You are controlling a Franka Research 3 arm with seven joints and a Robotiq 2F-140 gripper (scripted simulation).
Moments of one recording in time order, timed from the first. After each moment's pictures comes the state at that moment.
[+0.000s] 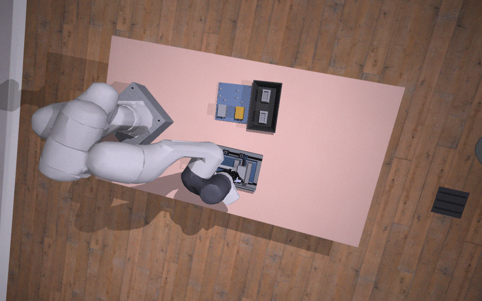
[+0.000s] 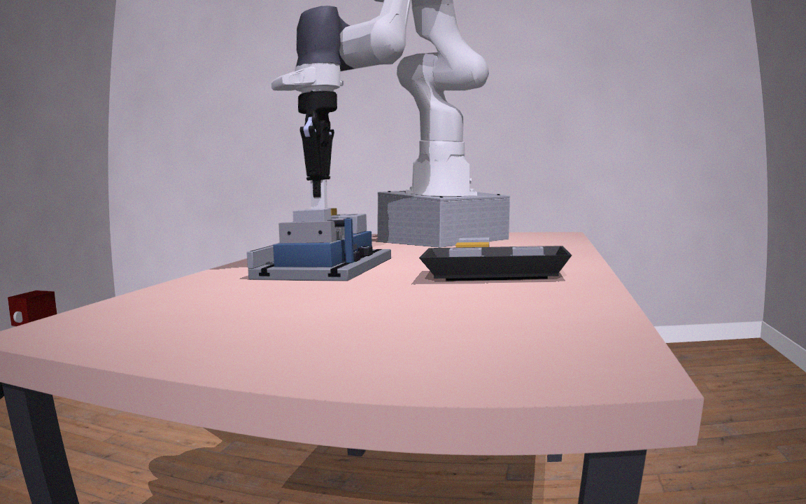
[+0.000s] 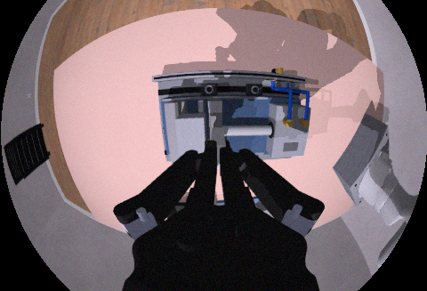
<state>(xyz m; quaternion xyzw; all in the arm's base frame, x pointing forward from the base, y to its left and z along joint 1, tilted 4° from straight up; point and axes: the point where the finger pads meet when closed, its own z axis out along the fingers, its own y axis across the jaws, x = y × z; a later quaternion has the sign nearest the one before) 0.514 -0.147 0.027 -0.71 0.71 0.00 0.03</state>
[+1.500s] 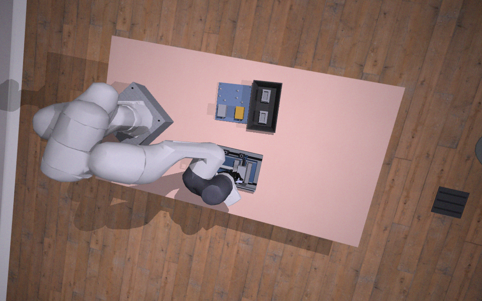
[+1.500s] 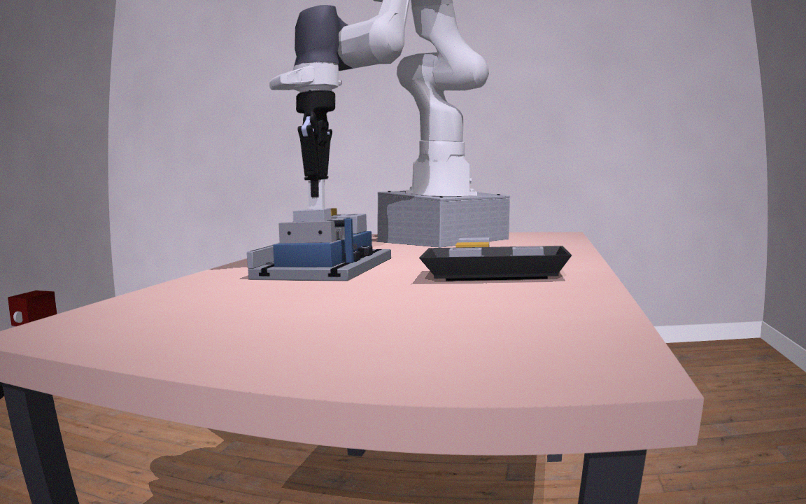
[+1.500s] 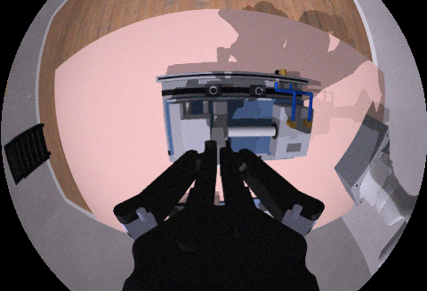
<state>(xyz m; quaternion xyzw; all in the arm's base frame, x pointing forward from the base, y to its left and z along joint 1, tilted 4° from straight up) 0.521 -0.149 0.028 -0.71 0.71 0.00 0.04</state>
